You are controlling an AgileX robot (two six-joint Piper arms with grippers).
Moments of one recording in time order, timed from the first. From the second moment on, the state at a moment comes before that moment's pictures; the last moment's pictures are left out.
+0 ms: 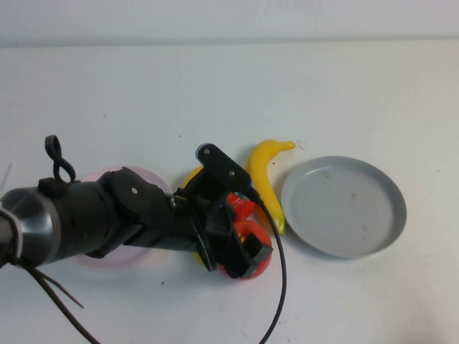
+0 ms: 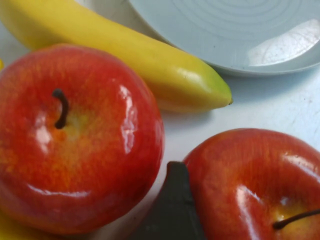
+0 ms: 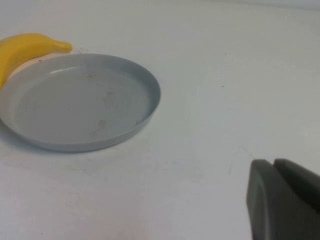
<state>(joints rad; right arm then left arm) 0.07 -0.01 0.03 0.15 0.35 -0.18 -0.64 1.68 -0.90 -1.03 0.31 1.23</state>
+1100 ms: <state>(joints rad) 0.07 -0.01 0.03 0.15 0.35 -0.18 -0.16 1.52 -0.89 -0.79 0.36 0.87</state>
